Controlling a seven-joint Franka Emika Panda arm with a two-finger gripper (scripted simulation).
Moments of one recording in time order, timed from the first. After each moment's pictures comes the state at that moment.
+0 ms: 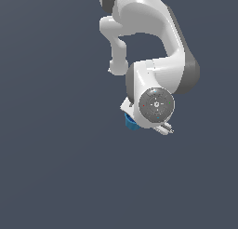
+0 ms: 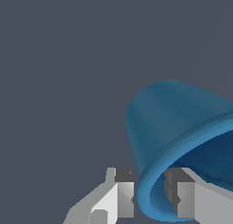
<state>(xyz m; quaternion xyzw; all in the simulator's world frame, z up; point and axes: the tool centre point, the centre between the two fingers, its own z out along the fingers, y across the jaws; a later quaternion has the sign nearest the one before) 0.006 0.105 0.174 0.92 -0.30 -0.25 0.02</state>
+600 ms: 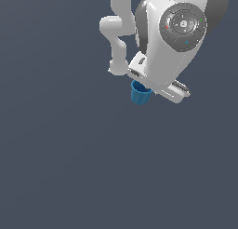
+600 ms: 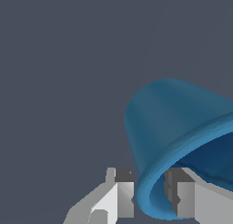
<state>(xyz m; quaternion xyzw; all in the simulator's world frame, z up) -0.048 0.126 0.292 0.92 -0.30 -0.25 0.03</state>
